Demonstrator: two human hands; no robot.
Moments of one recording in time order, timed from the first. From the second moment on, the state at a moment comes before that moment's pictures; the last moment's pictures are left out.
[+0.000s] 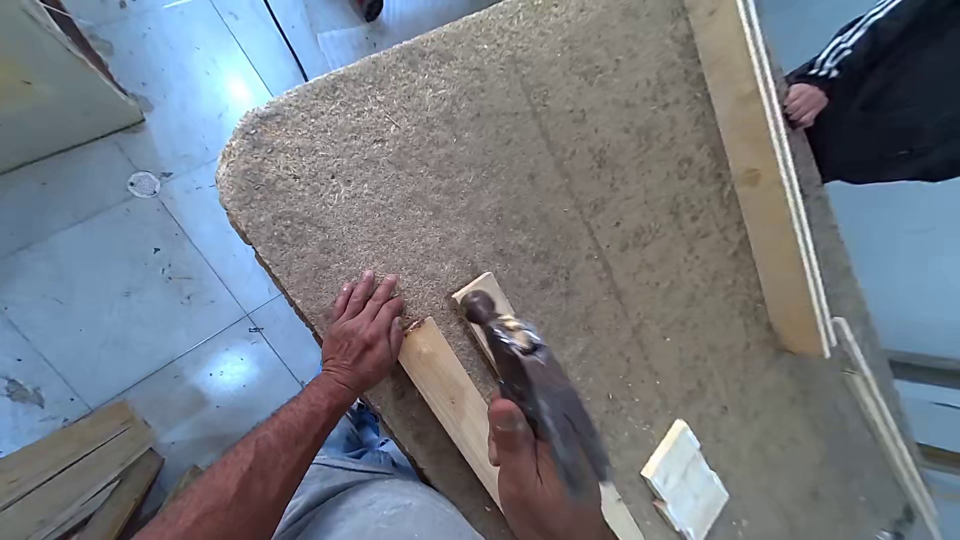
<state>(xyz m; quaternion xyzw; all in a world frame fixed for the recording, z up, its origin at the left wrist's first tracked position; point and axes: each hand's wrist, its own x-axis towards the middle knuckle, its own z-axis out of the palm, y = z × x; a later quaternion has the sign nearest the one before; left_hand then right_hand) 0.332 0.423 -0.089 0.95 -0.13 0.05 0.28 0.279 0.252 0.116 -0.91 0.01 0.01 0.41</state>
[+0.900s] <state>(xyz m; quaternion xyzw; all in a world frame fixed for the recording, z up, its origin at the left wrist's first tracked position) 0.282 0.284 -0.047 0.90 -0.39 -0.12 0.13 0.201 0.085 0.125 -0.72 0.46 0.31 0.42</state>
